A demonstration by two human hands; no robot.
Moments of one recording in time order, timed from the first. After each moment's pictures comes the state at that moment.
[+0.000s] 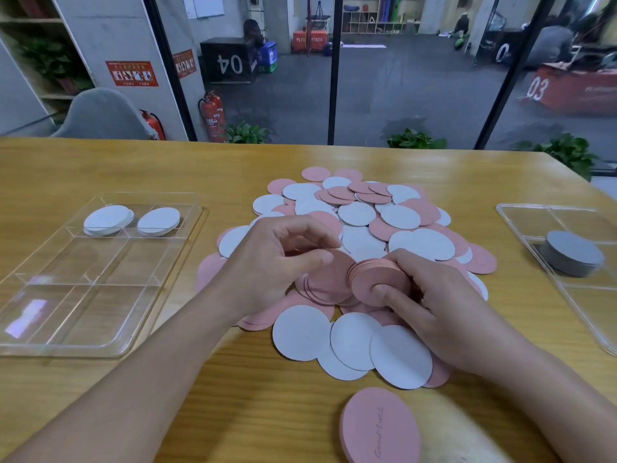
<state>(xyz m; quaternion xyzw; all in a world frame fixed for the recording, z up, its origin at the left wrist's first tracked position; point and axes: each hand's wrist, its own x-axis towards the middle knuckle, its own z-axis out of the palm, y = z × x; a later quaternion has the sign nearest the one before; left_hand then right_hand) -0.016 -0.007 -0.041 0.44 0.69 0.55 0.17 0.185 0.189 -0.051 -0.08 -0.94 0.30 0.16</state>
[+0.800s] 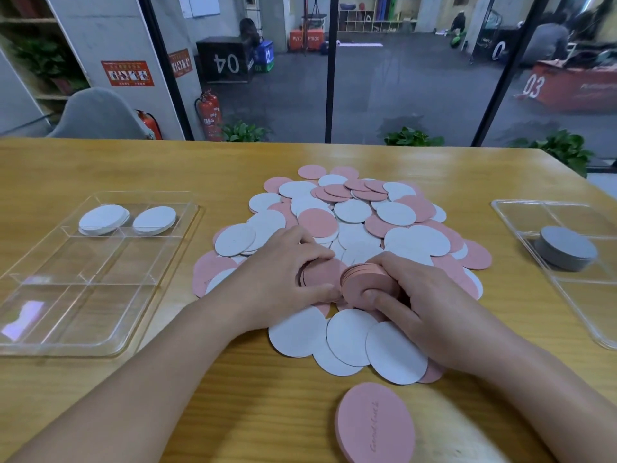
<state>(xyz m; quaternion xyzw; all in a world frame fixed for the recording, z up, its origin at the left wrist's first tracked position) -0.011 -0.004 -0.051 0.51 0.82 0.24 0.11 0.185 0.189 -0.057 -0.07 -0.95 0.27 0.12</state>
